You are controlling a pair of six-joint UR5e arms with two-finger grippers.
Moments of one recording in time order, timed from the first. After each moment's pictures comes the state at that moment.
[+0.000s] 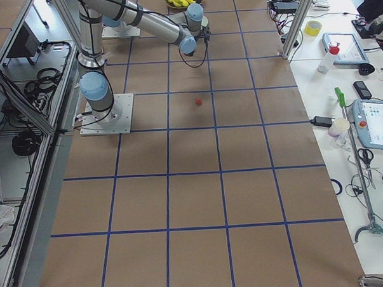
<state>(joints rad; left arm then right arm) -1.60 -1.67 -1.76 -1.37 1.51 -0.14 1.85 -1.25 1.93 -2.26 -1.28 0.36</state>
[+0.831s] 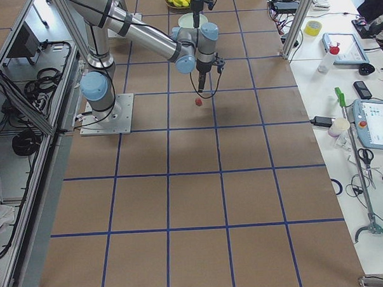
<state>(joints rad) -1.71 -1.81 -1.93 -1.02 1.34 -0.12 1.54 -1.31 1.99 -2.14 -1.68 0.11</state>
